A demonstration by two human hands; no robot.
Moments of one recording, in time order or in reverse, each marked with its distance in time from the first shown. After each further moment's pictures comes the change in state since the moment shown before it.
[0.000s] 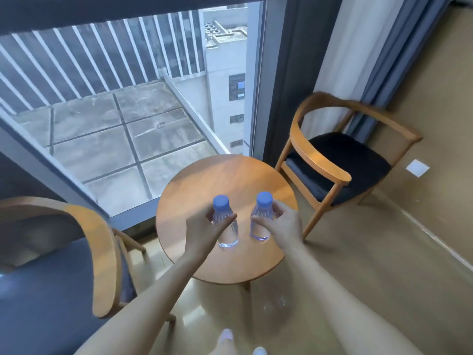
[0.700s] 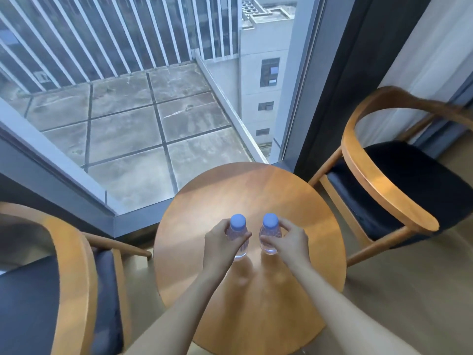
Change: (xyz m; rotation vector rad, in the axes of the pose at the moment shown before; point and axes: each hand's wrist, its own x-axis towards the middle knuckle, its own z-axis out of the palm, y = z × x) left_hand 0.165 -0.122 0.070 0.062 0.074 -0.263; right_hand 0.189 0.087 0.091 -0.038 -0.135 0.148
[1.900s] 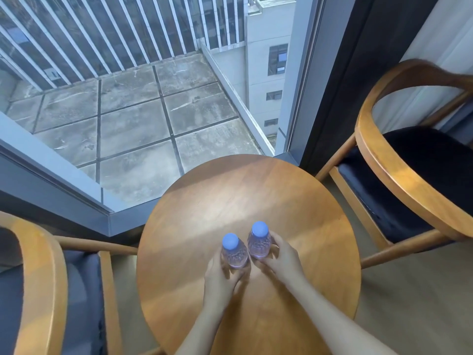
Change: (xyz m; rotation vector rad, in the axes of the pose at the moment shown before) left_hand 0.000 -0.100 0.065 0.096 -0.050 -0.177; right_hand 0.055 0.105 0.020 -0.127 -0.237 -0.023
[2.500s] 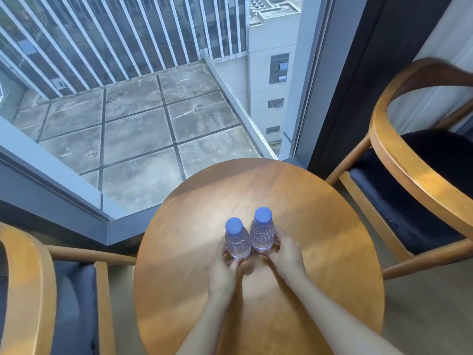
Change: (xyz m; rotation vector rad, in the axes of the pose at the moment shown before) left_hand 0.054 -0.001 0.008 -0.197 0.051 -0.001; right_hand 0.048 0.006 0.021 -0.040 0.114 -0.105
